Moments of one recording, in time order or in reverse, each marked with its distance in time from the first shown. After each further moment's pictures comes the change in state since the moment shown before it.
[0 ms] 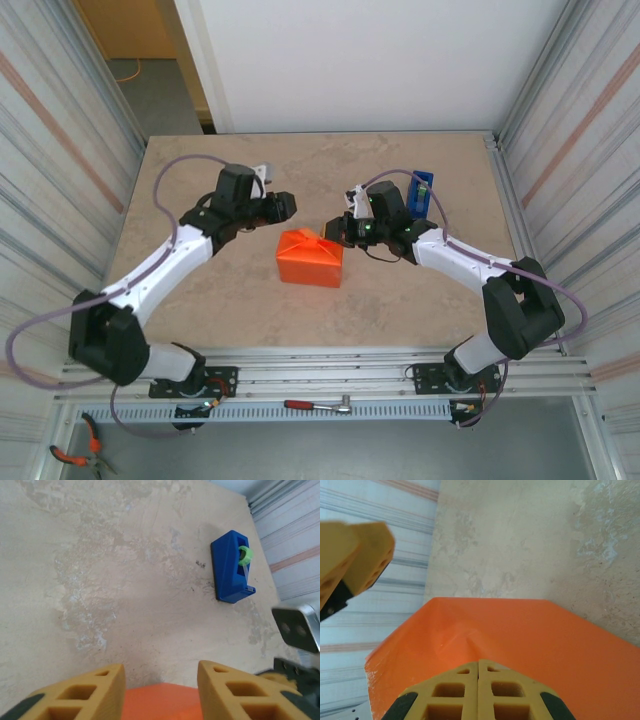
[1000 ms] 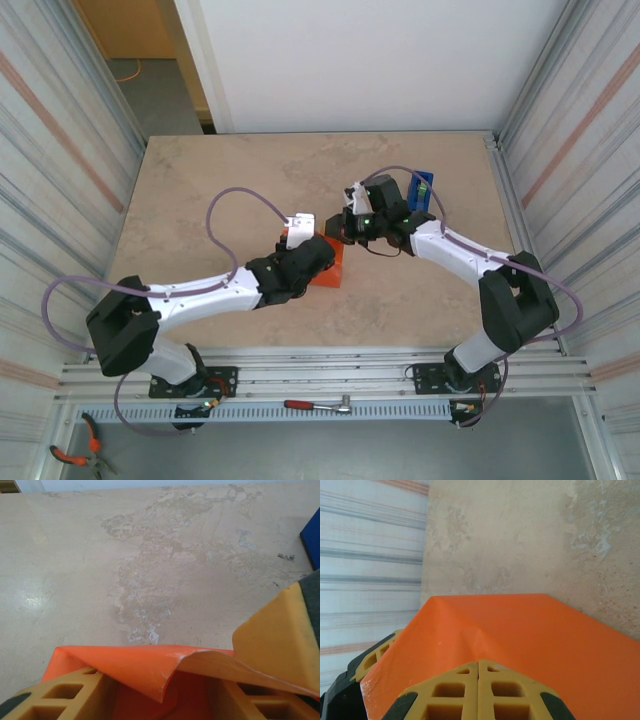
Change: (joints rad) left arm -0.582 0.032 -0.217 0.141 -1.004 -0.070; right arm -0.014 0.039 0.072 -0.101 -0.029 -0.003
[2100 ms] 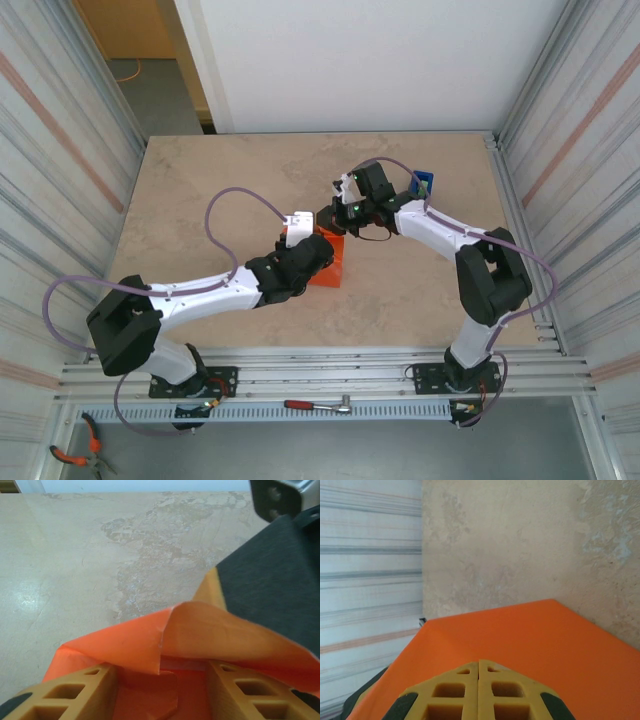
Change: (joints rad) left arm 0.013 0.031 -0.010 0.046 -0.006 -0.004; right arm -0.017 0.180 0.215 -0.135 -0.098 -0.027
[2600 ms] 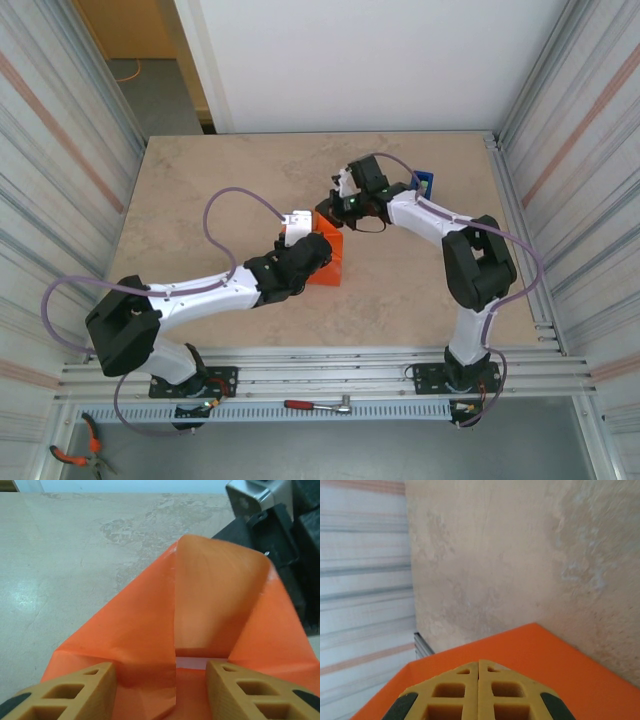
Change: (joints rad) left arm 0.010 -0.005 -0.007 0.018 0.011 0.001; right arm -0.022 0.138 0.124 -0.040 0.009 0.005
